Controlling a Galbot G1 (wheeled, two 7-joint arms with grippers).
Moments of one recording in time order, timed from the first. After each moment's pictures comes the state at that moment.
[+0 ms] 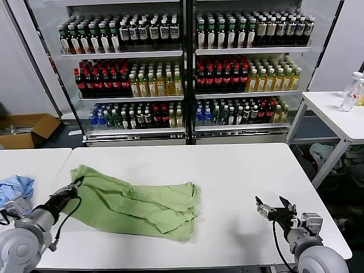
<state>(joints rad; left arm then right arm) 1.37 -1.03 -0.80 -2.10 -1.22 0.56 -0.23 -1.46 1.00 0.59 2.14 0.73 -0.54 0.29</state>
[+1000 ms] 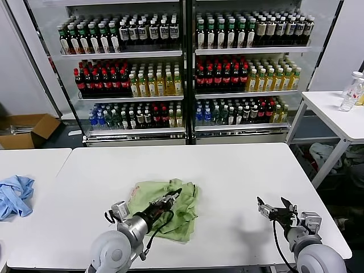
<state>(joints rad) 1.21 -1.24 -0.25 -2.06 -1.01 0.56 -0.16 -1.43 1.01 0.58 2.10 0.72 -0.54 0.29</state>
